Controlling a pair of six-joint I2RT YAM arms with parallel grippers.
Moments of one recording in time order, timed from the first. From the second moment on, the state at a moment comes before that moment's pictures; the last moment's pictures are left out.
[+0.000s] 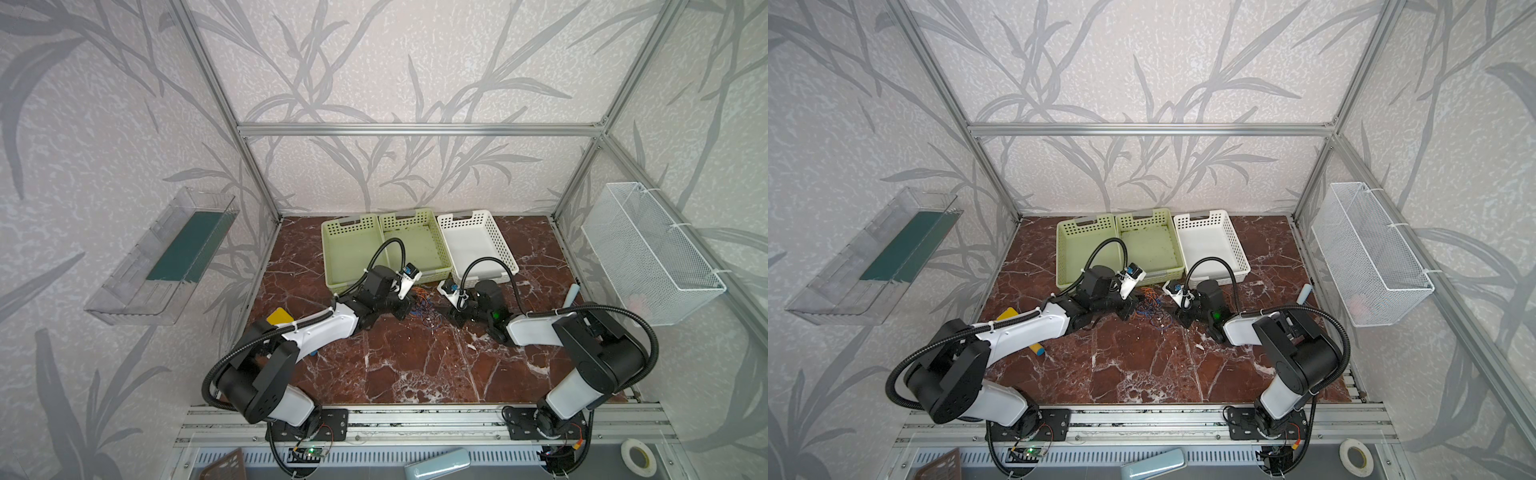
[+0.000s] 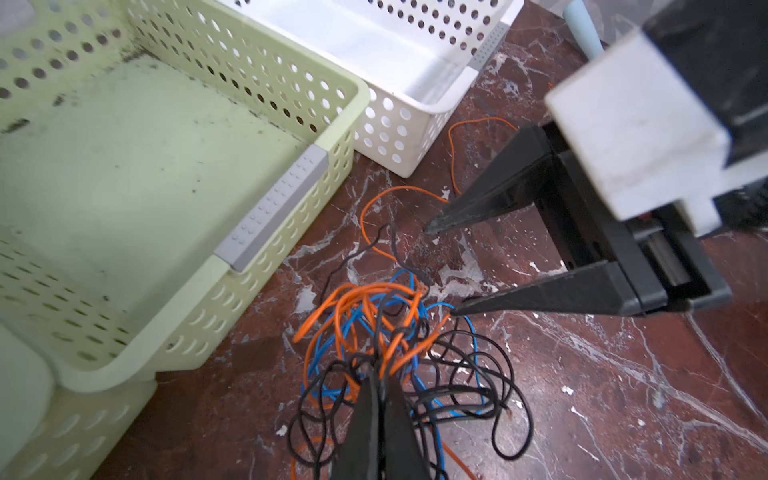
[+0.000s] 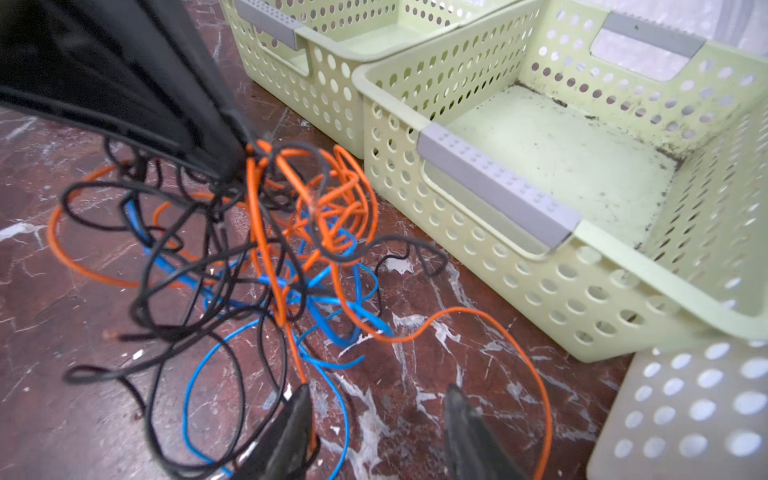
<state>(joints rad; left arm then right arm) -0.61 1.46 0.77 0.06 0.24 0.07 0.50 1.63 0.52 0.60 -0.42 -0.30</state>
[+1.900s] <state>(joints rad) -0.69 1.21 0.68 0.18 -0.03 0.32 0.54 1.77 0.78 0.57 -0.34 -0.48</state>
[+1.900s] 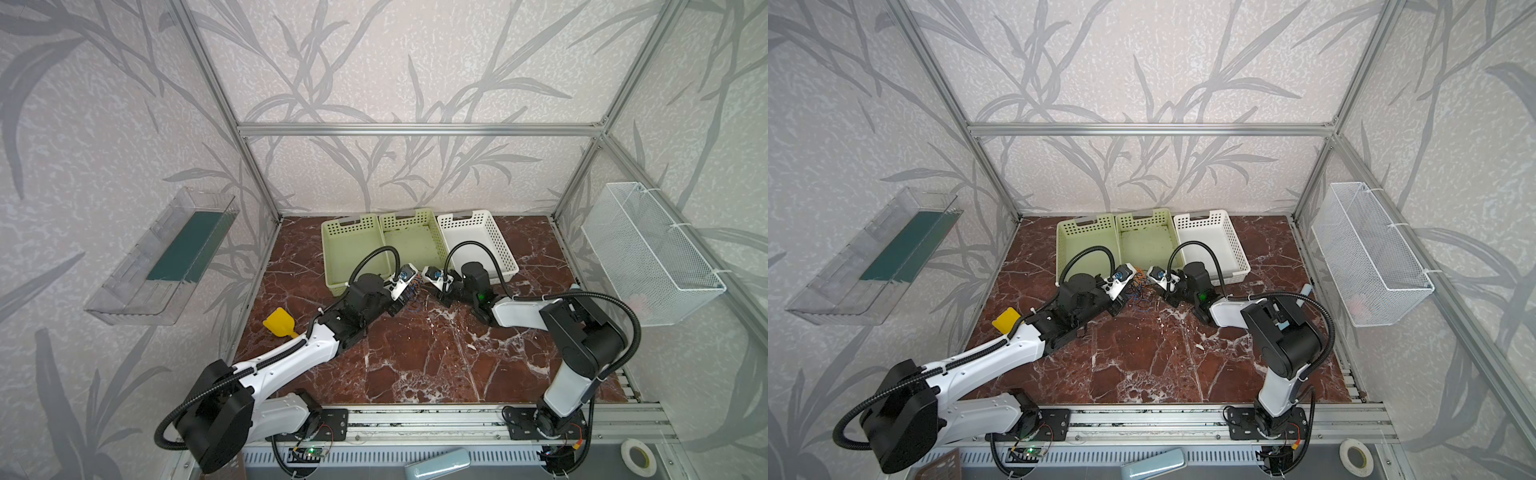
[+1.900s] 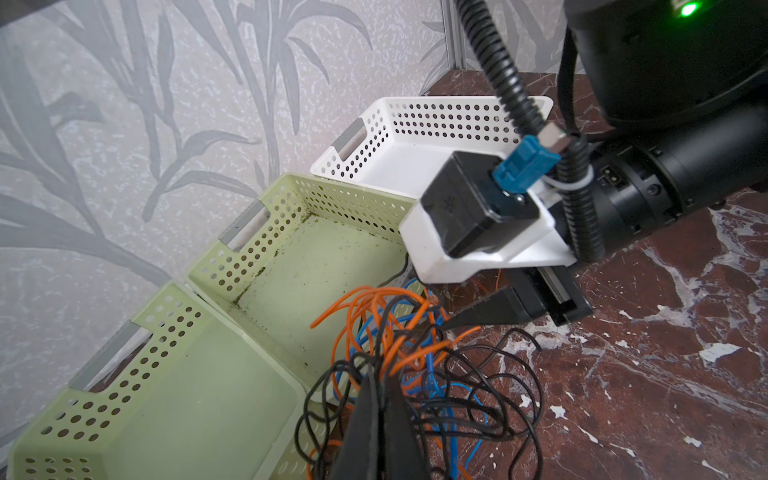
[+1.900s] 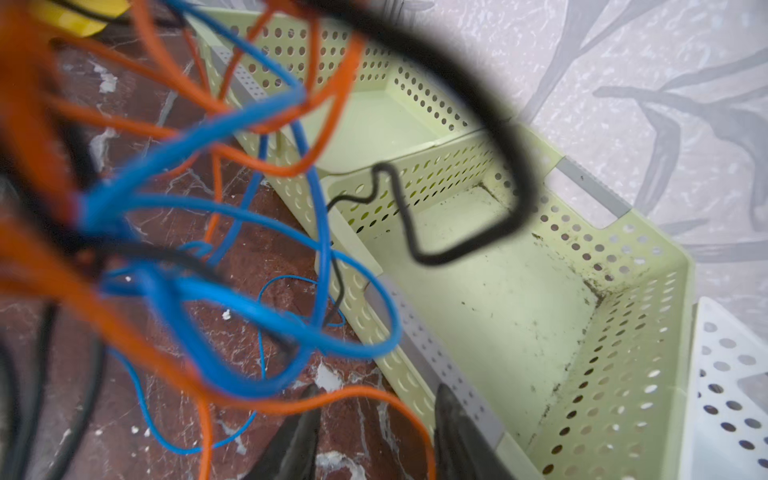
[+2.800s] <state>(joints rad) -0.69 1.40 0.47 0.55 -0.07 0.03 0.57 1.39 0.71 0.18 -0.16 -0.56</state>
